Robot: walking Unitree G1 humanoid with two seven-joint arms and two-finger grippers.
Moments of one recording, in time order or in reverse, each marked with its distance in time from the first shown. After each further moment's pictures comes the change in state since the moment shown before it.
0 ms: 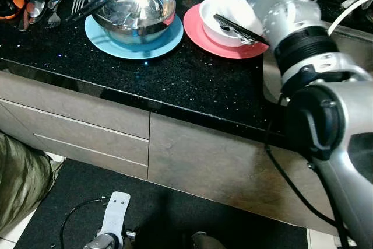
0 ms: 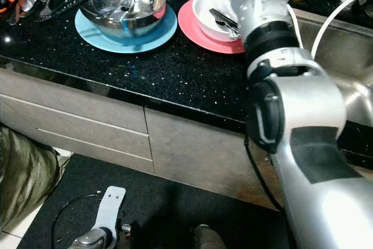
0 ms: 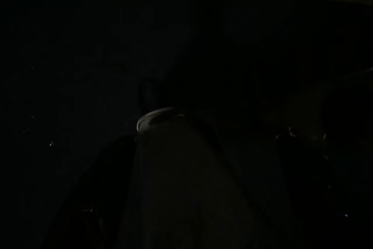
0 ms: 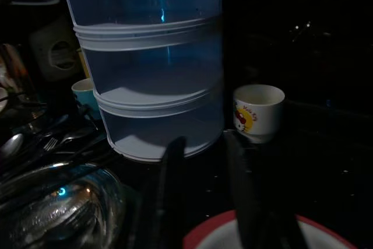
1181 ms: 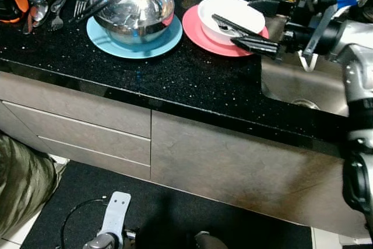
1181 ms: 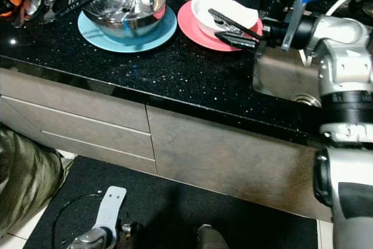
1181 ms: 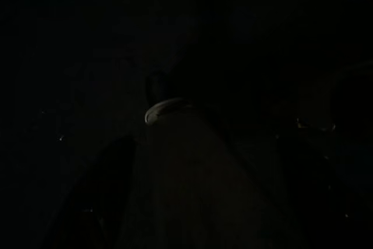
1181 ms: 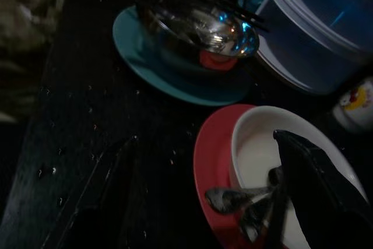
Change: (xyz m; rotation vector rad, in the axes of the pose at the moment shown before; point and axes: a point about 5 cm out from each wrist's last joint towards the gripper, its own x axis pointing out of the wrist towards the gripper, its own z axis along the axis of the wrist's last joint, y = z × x) left arm 0.000 0.003 0.000 0.008 0.029 -0.003; right arm -0.112 -0.041 -0.003 -0.605 0.264 0.765
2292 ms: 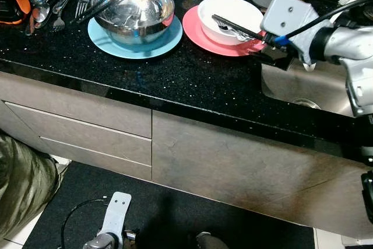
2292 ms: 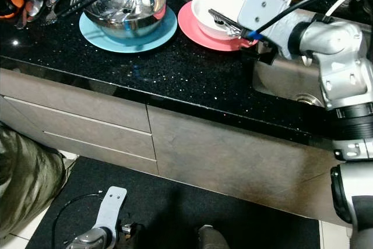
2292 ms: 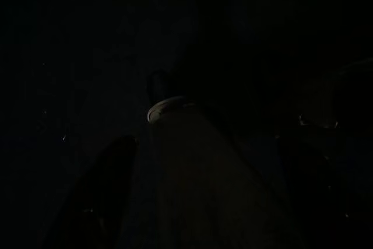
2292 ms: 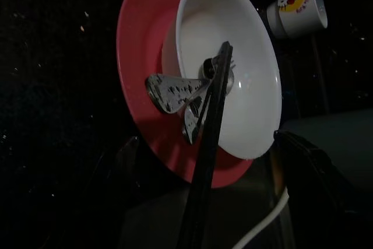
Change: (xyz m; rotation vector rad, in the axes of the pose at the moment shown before) left arm 0.000 0.001 0.000 0.005 0.005 -0.005; right arm 0.014 0.002 -0.023 -0.313 0.457 -0.189
